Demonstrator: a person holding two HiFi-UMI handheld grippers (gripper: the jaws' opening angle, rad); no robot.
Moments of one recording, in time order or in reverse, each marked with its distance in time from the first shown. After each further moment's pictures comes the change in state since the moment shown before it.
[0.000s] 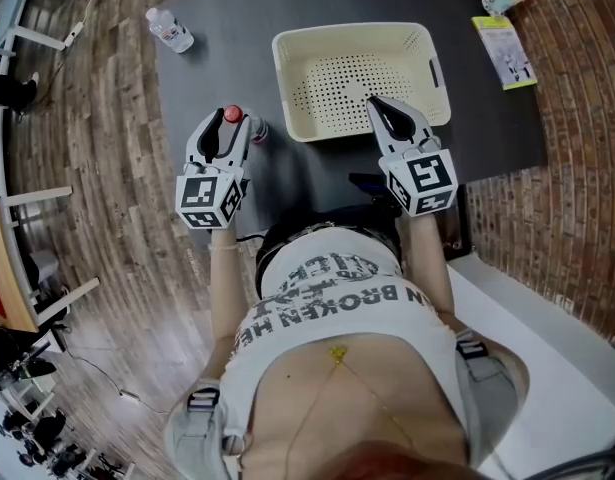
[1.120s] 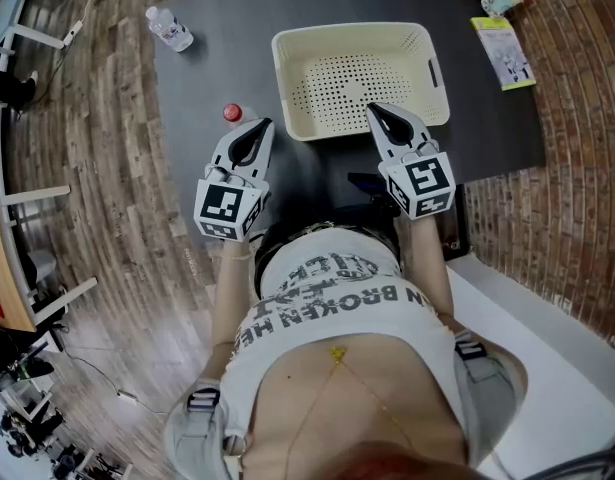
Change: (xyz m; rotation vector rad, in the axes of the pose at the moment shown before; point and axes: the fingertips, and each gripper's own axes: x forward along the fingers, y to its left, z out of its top) left arm 0.000 -0.071 0.013 0.088 -0.006 -0.183; right arm -0.004 0.006 -0.015 -0.017 0.040 0.027
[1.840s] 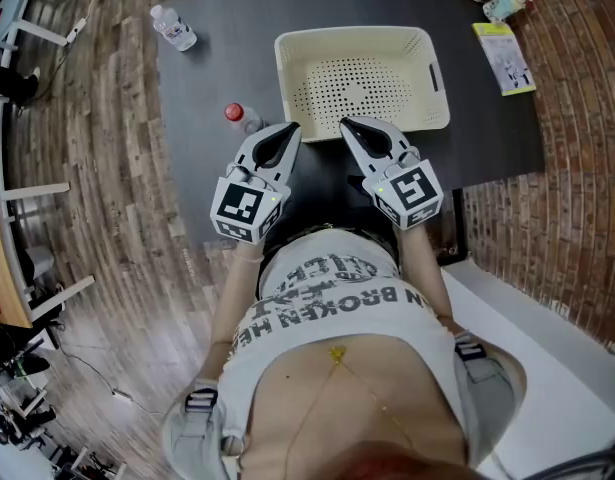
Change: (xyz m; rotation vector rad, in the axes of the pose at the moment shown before) left arm 0.014 -0.042 0.011 -0.056 -0.034 -0.094; right arm 0.005 0.057 0.014 -0.008 -0.088 0.200
